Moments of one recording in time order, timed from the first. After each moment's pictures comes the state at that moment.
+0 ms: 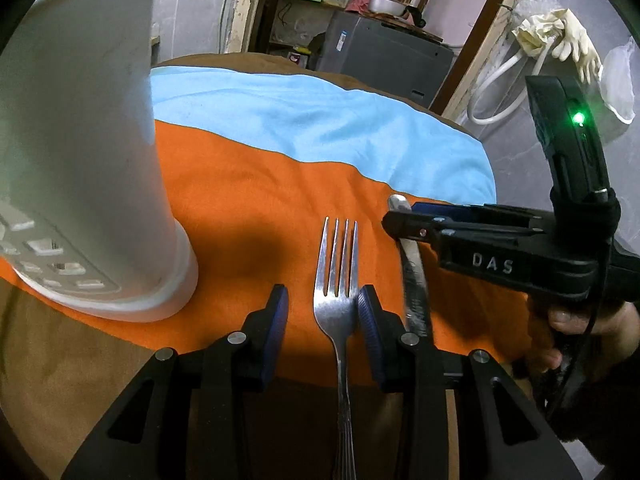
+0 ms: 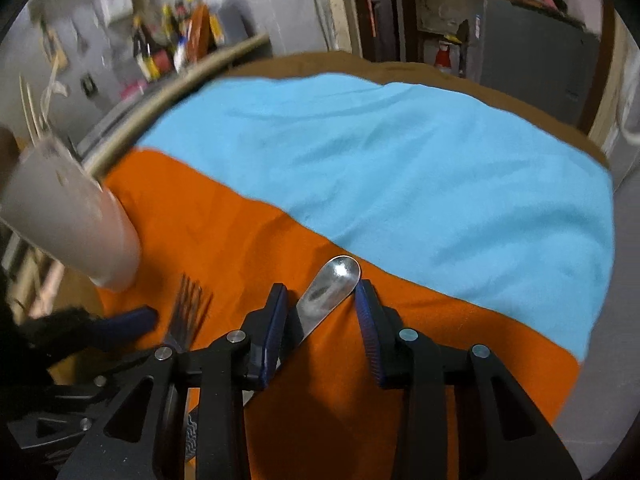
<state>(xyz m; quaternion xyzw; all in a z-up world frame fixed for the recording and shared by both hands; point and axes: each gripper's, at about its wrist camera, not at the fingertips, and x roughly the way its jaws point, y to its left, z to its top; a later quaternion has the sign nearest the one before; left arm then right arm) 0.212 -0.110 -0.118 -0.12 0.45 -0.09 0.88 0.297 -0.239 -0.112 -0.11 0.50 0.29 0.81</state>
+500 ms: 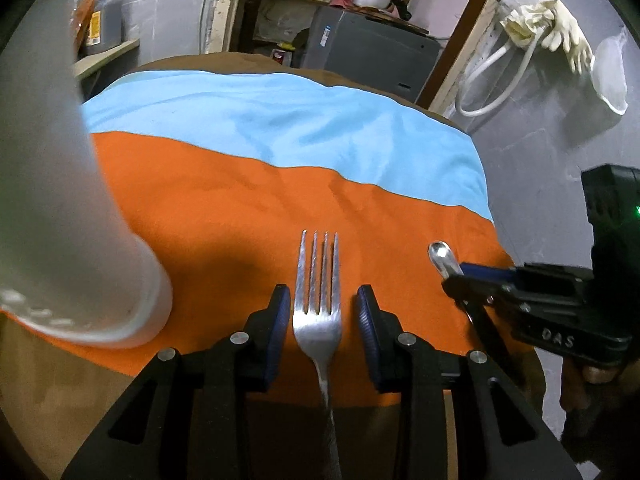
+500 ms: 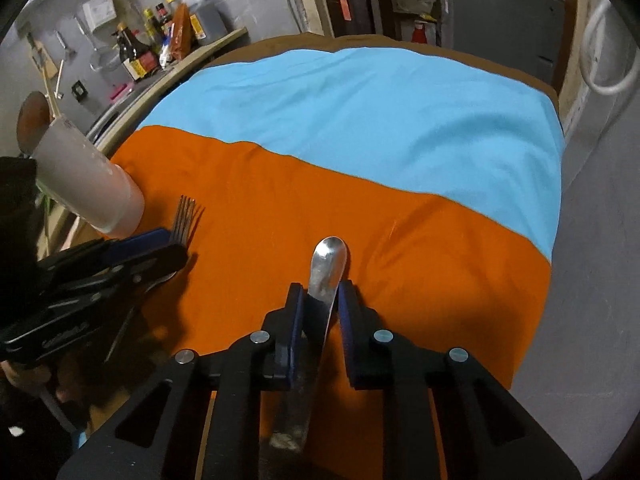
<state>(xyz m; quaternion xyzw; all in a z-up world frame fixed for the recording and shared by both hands) 0.231 -0.119 -0.118 -0.11 0.45 -0.11 0.88 0.261 -0.301 -0.111 -0.04 0.52 0.28 0.80</state>
